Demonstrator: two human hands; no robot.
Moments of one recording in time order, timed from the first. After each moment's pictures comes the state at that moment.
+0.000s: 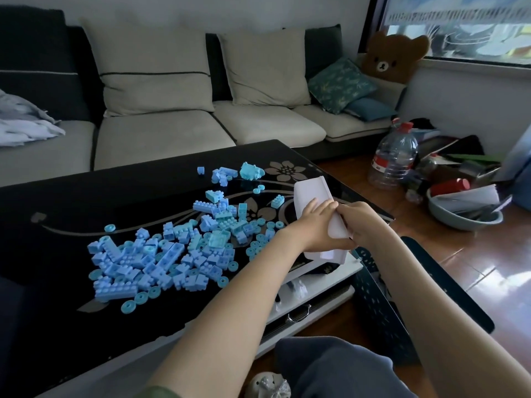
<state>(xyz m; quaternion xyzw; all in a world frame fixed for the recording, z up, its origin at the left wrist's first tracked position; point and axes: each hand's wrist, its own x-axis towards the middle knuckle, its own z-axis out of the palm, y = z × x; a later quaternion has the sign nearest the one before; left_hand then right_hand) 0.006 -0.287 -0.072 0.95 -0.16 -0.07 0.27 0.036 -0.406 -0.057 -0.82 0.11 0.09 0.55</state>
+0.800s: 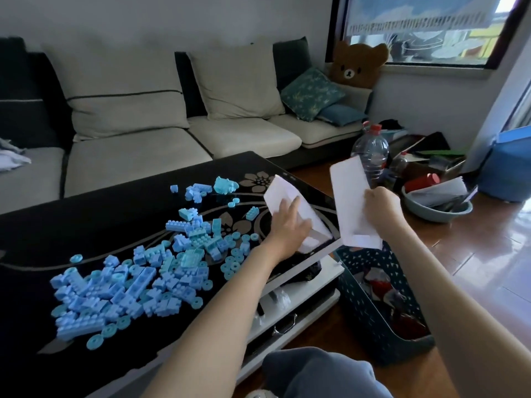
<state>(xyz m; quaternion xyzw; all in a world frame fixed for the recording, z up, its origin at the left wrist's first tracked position) 0.011 -0.300 -0.074 0.89 -0.07 -0.05 0.45 0.038 -0.485 -0.026 -0.91 0.13 -0.09 0.39</state>
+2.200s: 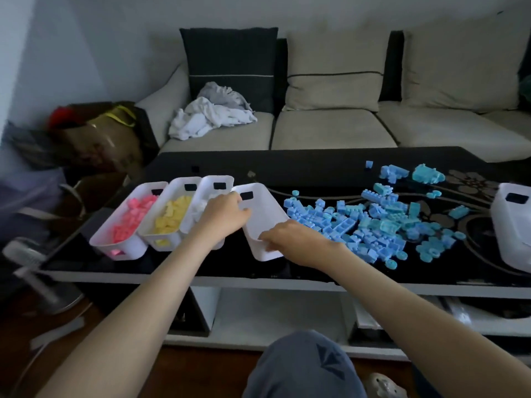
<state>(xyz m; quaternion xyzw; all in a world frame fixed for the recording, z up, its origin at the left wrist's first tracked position) -0.274 0.042 -0.035 0.91 0.39 0.09 0.15 -0.176 -0.098 -0.063 -0.74 -0.67 0.04 0.05</state>
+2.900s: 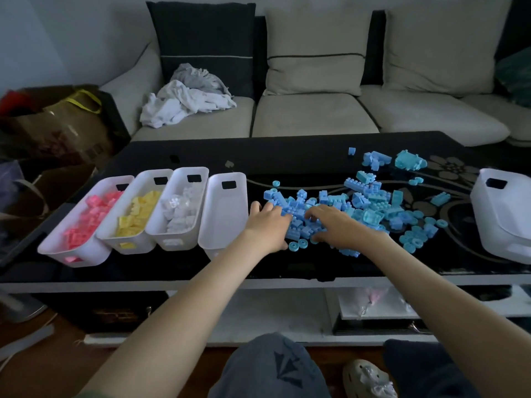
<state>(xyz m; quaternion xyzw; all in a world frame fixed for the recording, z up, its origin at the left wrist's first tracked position) -0.192 -0.021 -0.078 0.98 0.14 -0.06 -0.10 -0.071 -0.144 -0.092 -0.85 -0.49 0.15 0.12</state>
